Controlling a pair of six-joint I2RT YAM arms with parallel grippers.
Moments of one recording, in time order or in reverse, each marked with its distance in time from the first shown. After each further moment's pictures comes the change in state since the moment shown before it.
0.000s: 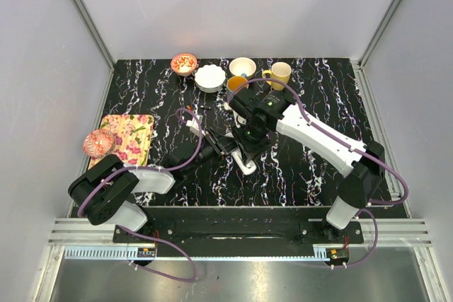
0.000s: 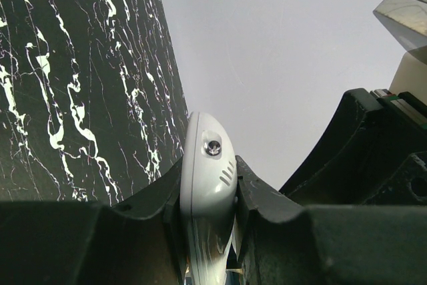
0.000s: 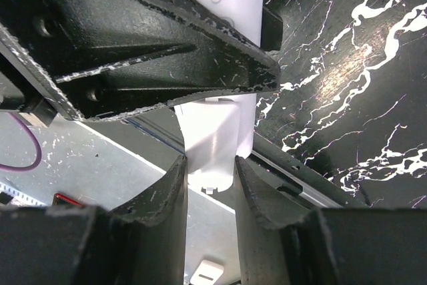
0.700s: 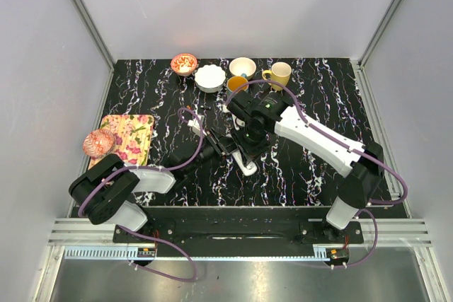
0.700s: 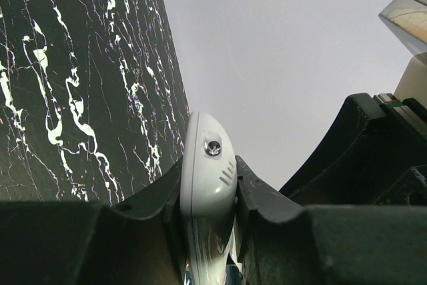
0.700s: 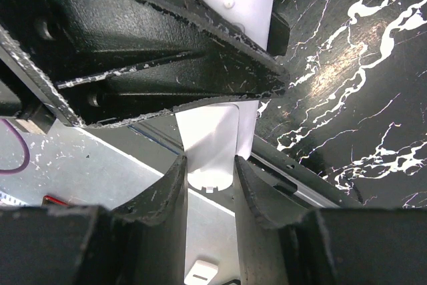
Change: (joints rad) left arm -0.003 0.009 0.012 -0.015 0.019 0.000; right arm 0.019 0.001 -0.011 0.002 0.032 -0.003
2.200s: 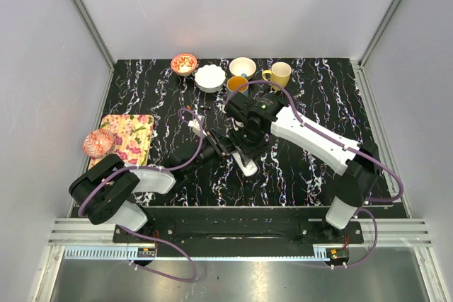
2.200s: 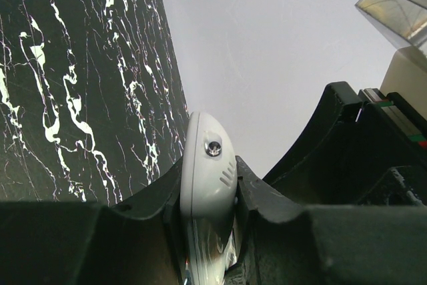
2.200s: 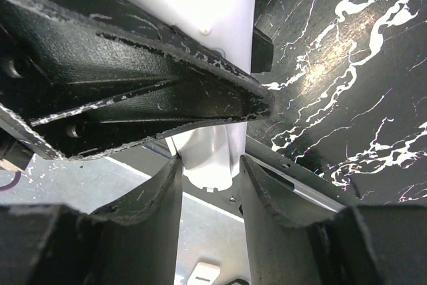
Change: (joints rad) left arm -0.006 0.000 -0.003 0.005 -0.001 -0.010; right arm 0.008 0.028 0.003 0.000 0.051 0.031
